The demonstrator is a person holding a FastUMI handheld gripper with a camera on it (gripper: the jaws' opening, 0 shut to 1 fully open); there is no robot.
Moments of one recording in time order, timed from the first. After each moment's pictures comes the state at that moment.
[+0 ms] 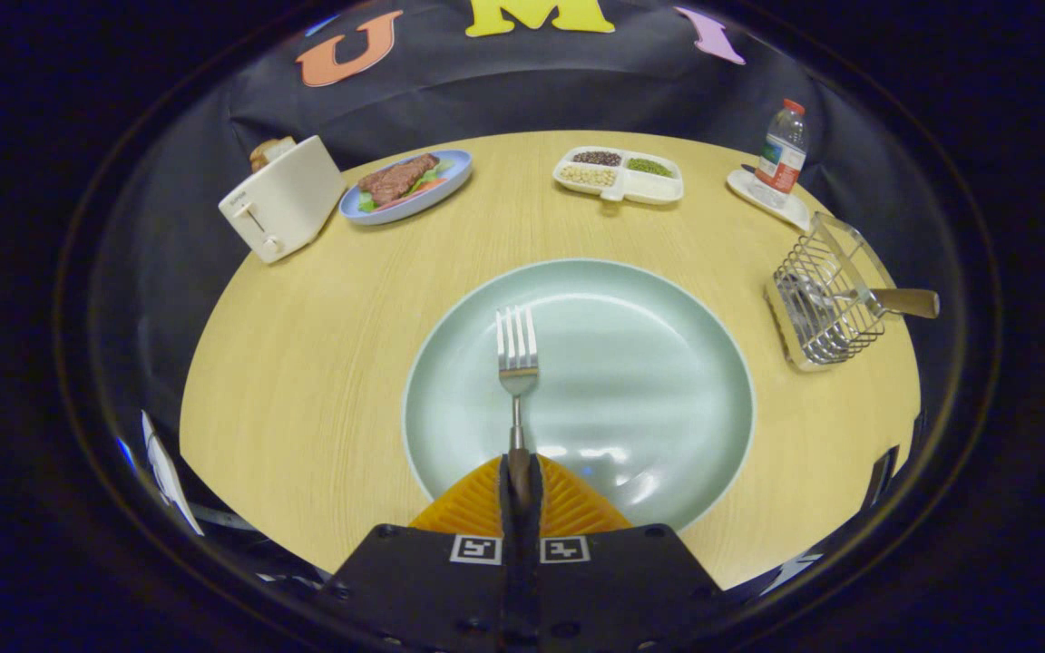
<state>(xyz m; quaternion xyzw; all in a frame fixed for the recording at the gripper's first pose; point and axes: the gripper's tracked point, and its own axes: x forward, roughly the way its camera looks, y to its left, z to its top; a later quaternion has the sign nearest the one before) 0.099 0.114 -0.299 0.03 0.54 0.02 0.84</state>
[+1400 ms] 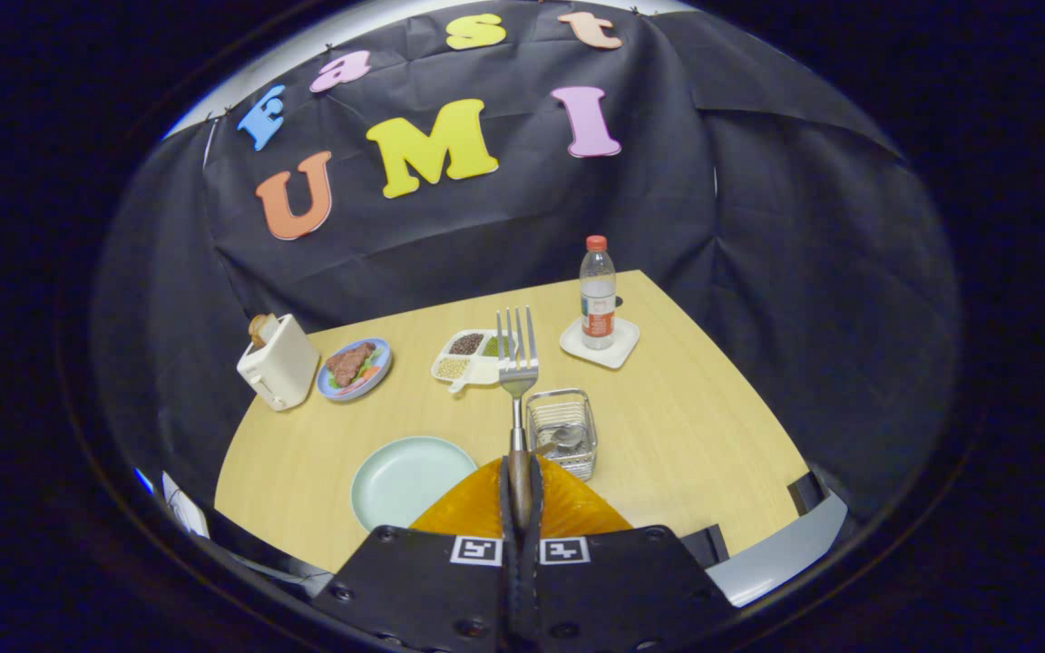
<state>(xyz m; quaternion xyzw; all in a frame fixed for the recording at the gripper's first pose) 0.087 -0.102 -0.104 0.08 0.36 -0.04 0.93</state>
